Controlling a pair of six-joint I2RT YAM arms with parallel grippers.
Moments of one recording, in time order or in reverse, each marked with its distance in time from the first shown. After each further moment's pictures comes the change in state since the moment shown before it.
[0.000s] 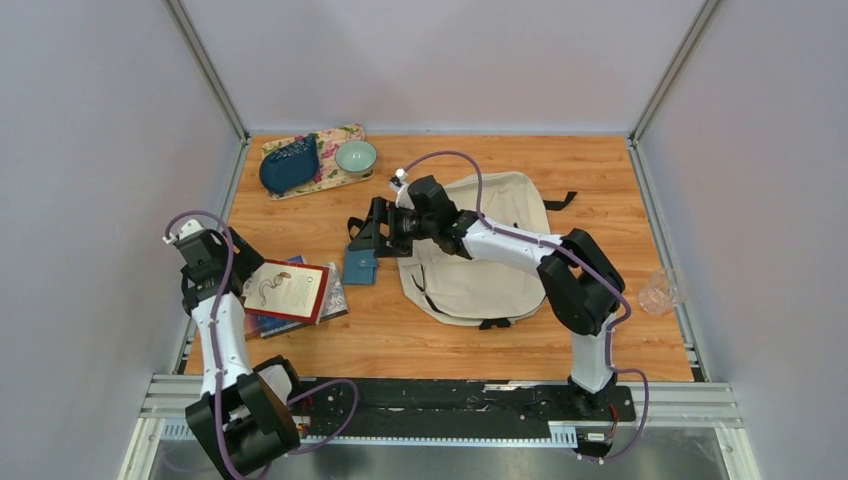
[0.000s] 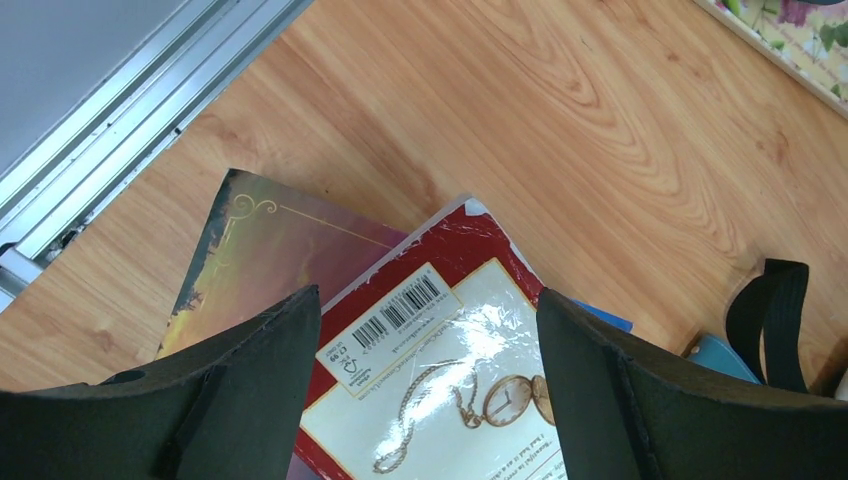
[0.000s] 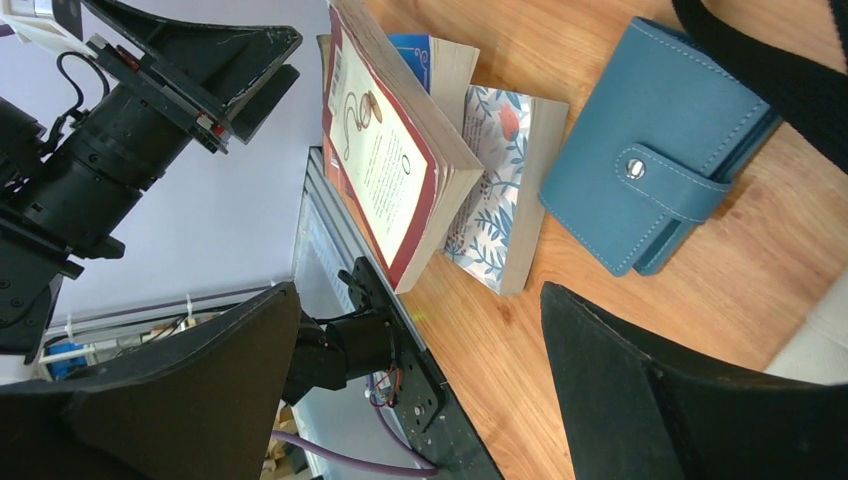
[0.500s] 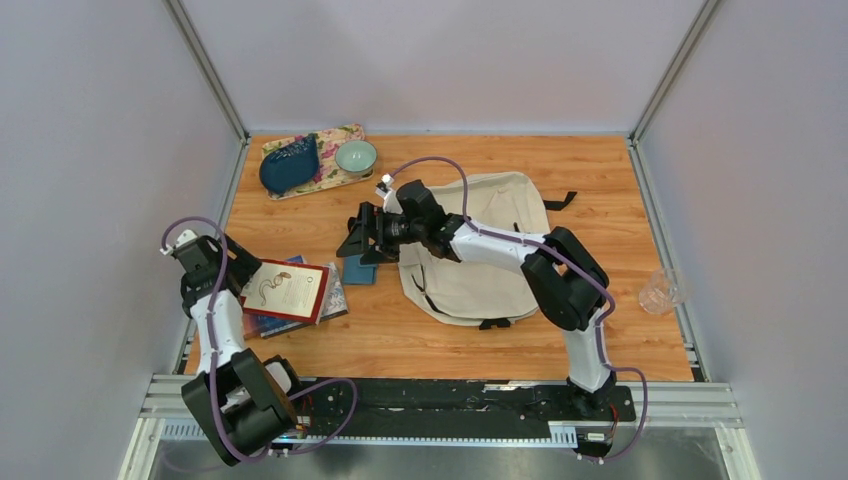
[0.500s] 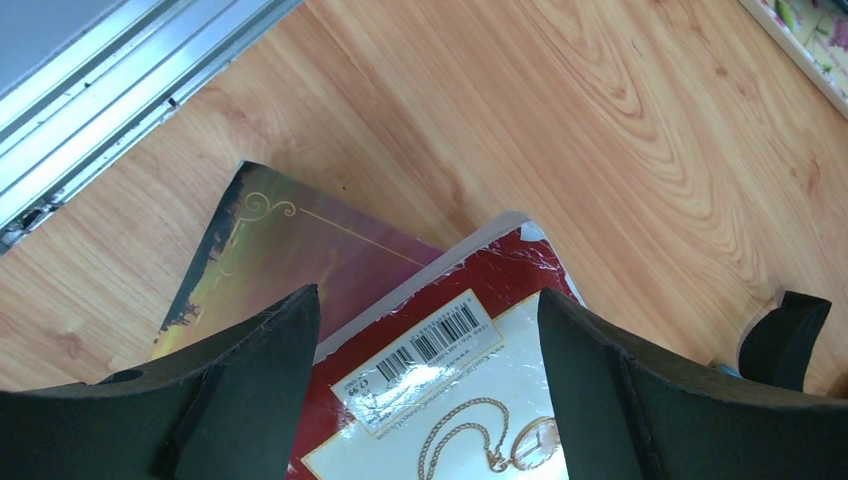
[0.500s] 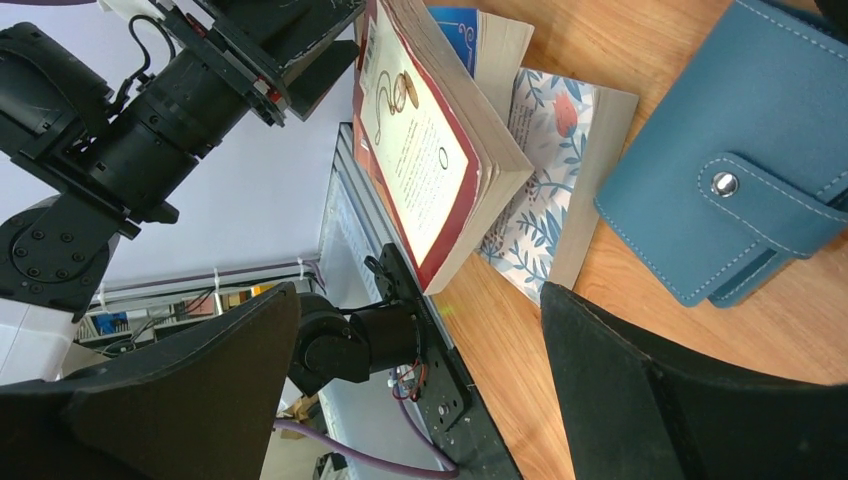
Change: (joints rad) left arm 0.071 0.081 -0.061 0.110 0.036 -0.050; right arm 0.031 0.090 0.051 0.077 -0.076 0.060
